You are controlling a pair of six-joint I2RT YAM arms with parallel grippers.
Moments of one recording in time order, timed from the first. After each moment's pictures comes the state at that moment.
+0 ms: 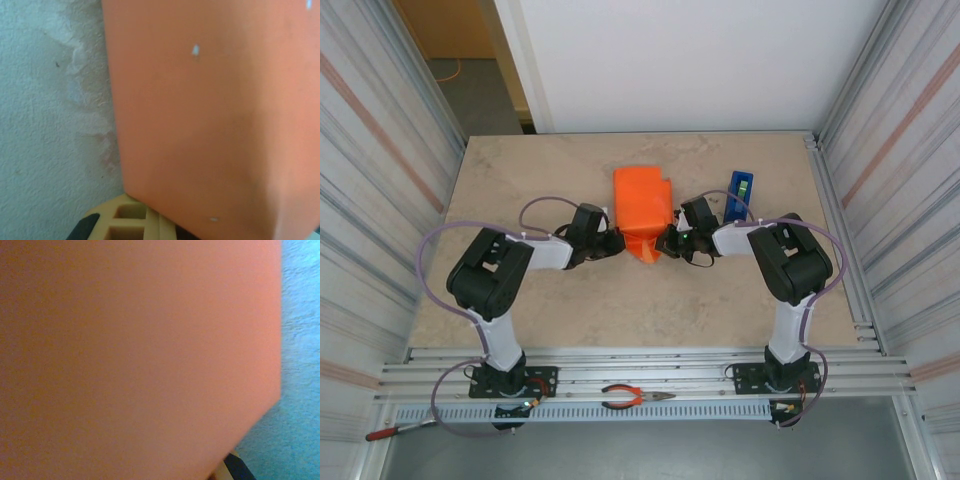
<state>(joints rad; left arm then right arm) -0.50 1.82 0.85 0.18 0.25 -0.65 0.48 1.92 0.96 0.07 -0.49 0.84</state>
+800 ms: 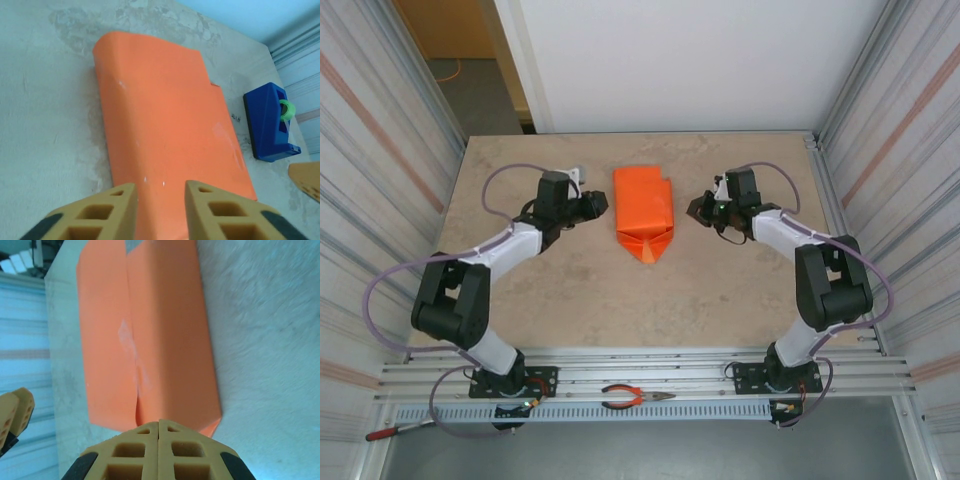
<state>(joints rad) -0.35 1.60 0.98 0.06 0.28 -0.53 0.25 1.67 1.02 -0.11 -0.49 0.80</state>
